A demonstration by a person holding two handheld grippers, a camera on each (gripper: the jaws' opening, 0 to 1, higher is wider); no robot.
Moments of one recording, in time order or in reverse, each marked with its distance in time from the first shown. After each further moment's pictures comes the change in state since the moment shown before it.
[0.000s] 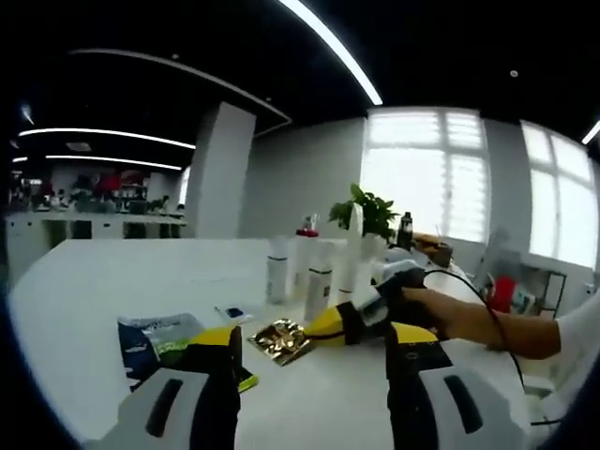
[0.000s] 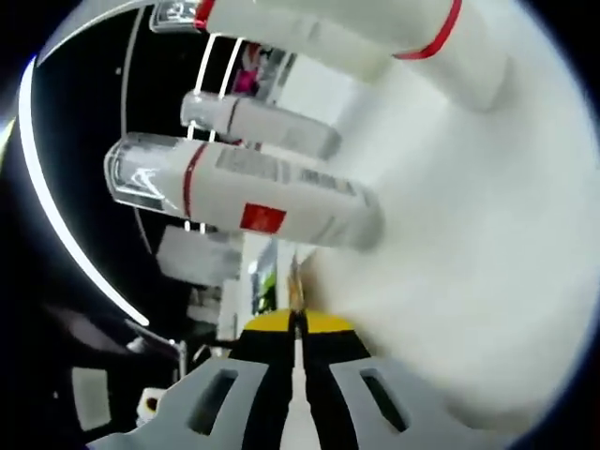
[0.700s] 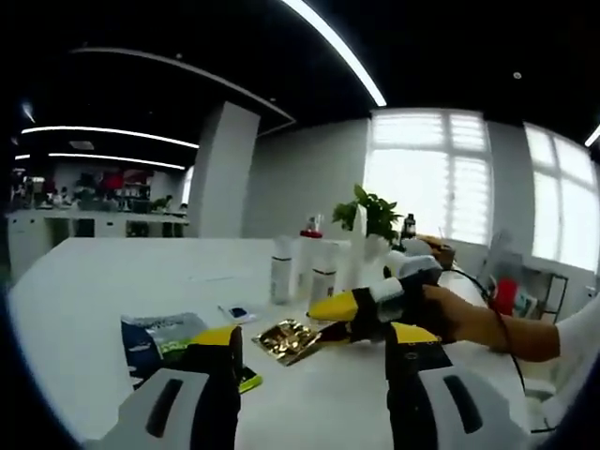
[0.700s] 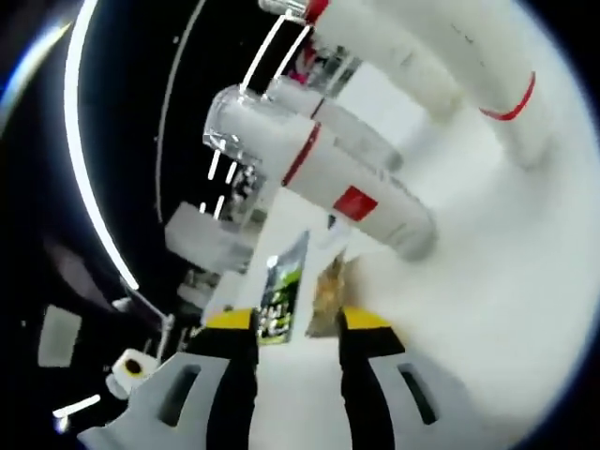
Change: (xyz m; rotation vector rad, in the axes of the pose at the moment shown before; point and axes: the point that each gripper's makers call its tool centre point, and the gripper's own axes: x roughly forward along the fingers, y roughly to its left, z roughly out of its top) left arm -0.001 0.004 0.001 -0.006 -0.001 0.015; right arm -0.008 0.028 -0.009 -0.308 -0.099 0.061
